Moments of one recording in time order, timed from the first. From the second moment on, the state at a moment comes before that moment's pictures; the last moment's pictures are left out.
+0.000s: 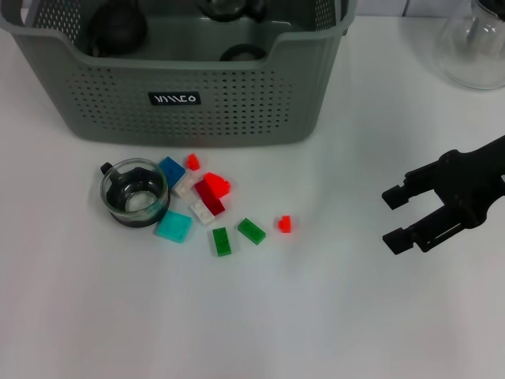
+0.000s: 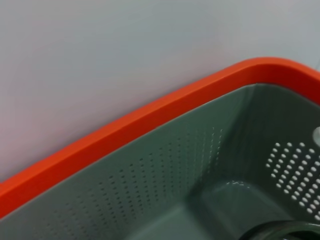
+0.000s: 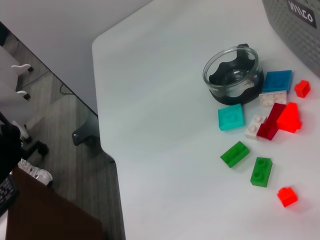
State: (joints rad) left arm -1.18 -2.02 0.92 0.73 2.85 1.11 -2.56; right arm 0.72 1.96 -0.97 -0.86 -2.24 -1.89 1.91
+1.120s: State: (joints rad) left arm -1.17 -2.03 1.05 0.59 2.86 0.94 -2.59; right arm 0.71 1.98 -0.96 -0.86 -2.25 -1.89 1.90
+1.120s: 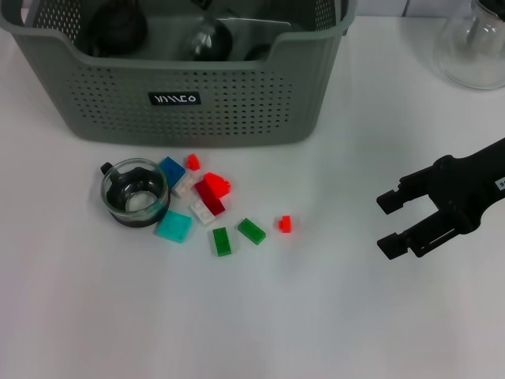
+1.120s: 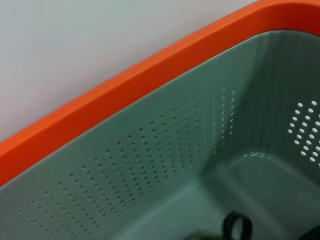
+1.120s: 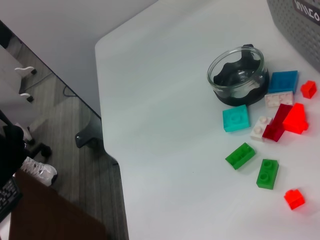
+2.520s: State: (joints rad) left arm -0.48 -2.09 0.79 1.49 1.81 1.84 -1.91; right arm 0.71 1.99 -0.96 -0.85 -2.24 -1.85 1.87
